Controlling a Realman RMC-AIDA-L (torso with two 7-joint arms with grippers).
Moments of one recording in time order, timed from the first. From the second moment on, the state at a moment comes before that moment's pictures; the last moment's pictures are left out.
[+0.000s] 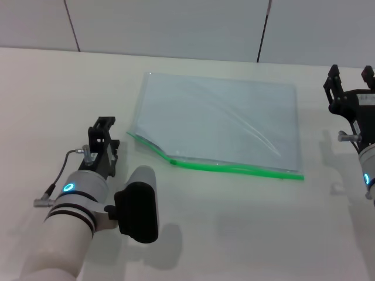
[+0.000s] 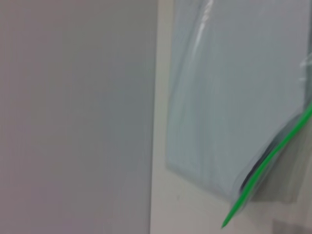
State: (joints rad) left arm -0.44 -1.96 2.86 1.01 1.02 -1.03 -0.82; right arm 0.53 2.02 -2.86 -0.60 -1.40 1.17 2.81
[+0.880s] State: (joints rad) left arm -0.48 -1.97 2.85 0.94 1.03 -0.96 -0.89; right arm 0.53 2.02 -2.86 -0.60 -1.40 1.17 2.81
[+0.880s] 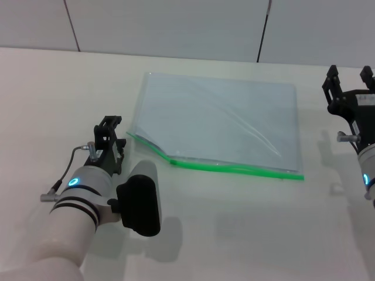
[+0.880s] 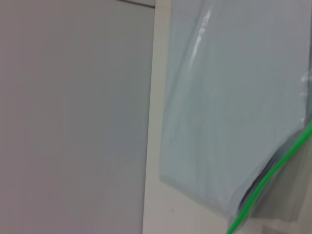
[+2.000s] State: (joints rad) left arm -0.51 -1.98 2.85 0.88 1.04 -0.95 -0.94; right arm 0.53 2.02 -2.87 -0.61 -1.40 1.18 2.81
